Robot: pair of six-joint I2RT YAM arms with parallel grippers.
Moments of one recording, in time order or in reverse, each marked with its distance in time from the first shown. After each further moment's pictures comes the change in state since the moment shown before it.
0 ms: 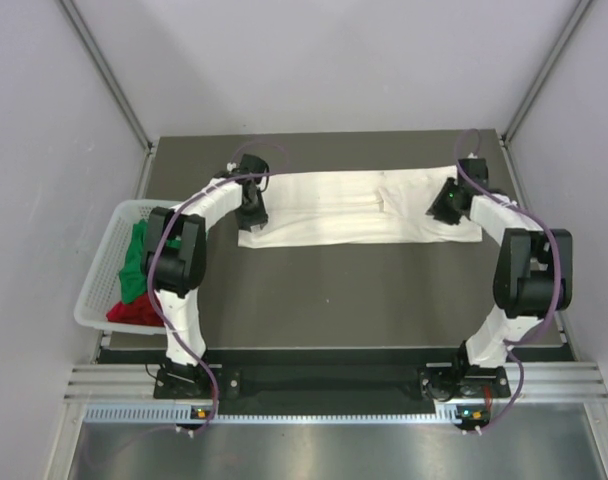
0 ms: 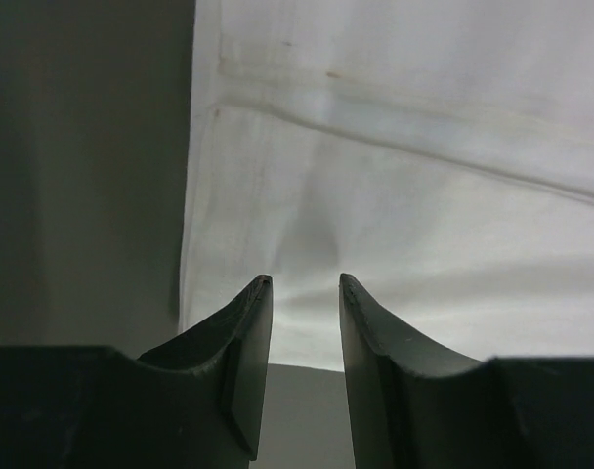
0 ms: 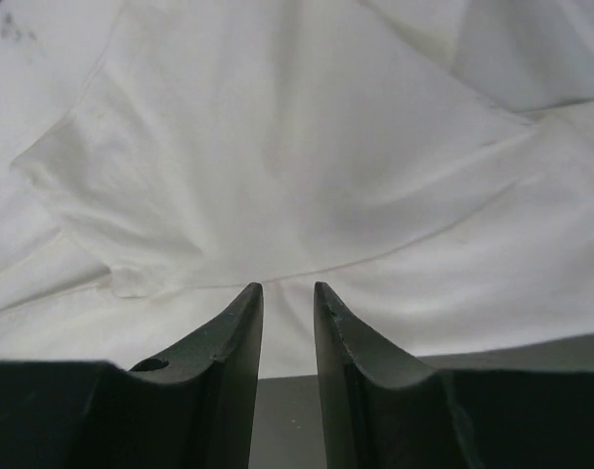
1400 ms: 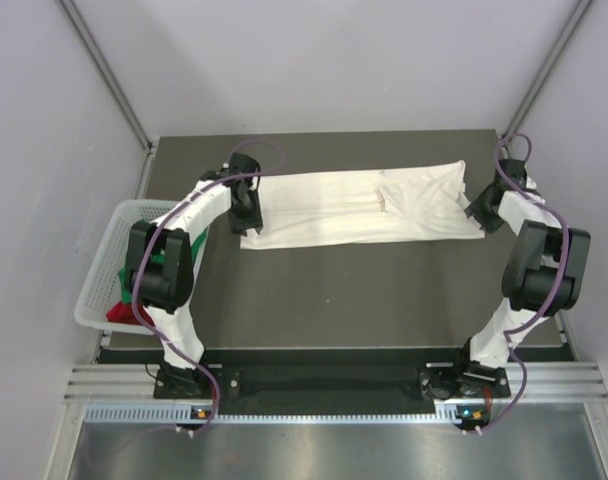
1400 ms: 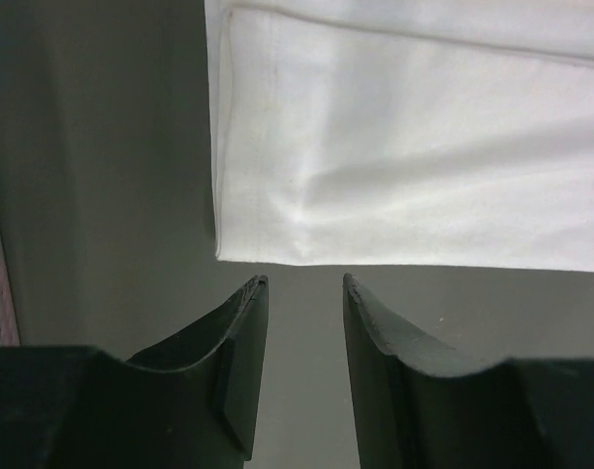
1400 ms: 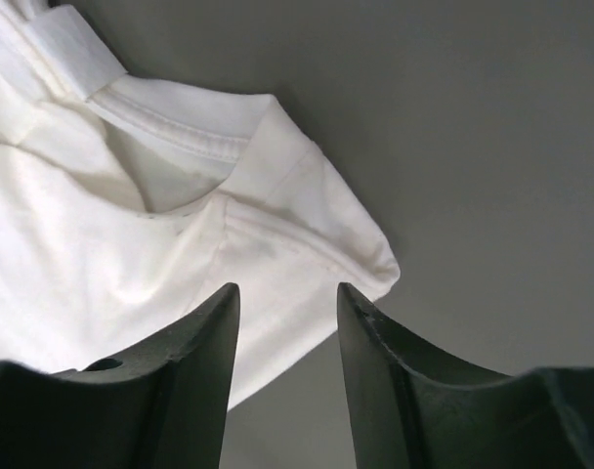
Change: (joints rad) left arm 0.010 -0.141 -0.064 -0.106 0.074 0.079; right arm -0.238 0.048 0.046 -0.098 0.182 -0.008
